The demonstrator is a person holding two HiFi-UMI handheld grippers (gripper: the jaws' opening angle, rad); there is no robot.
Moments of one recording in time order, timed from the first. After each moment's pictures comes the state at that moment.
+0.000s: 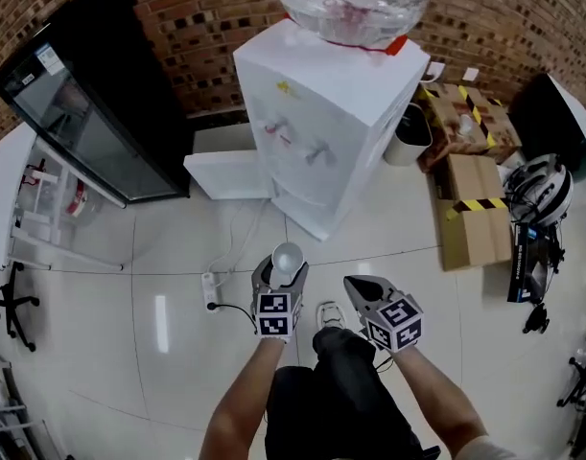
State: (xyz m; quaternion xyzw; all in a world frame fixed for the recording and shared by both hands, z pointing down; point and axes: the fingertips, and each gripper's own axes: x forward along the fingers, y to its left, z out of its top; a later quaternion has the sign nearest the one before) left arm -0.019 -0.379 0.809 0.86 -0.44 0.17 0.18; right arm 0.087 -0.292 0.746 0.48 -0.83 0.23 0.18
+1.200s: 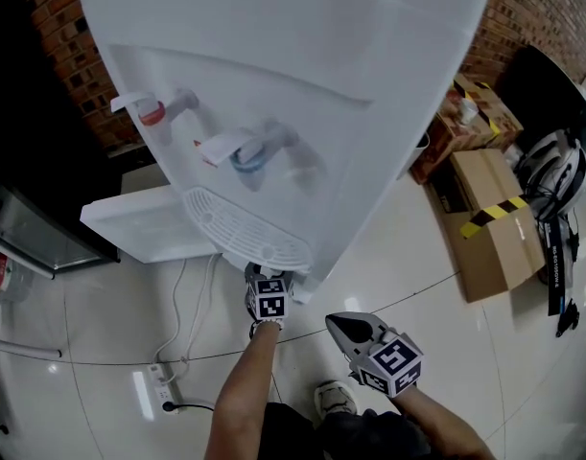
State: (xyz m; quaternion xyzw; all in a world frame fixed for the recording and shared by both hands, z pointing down) left arm 0.118 -0.621 1.140 0.88 -0.40 0.21 0.15; right arm 0.132 -0.412 0.966 0.52 -0.82 0.20 0.14
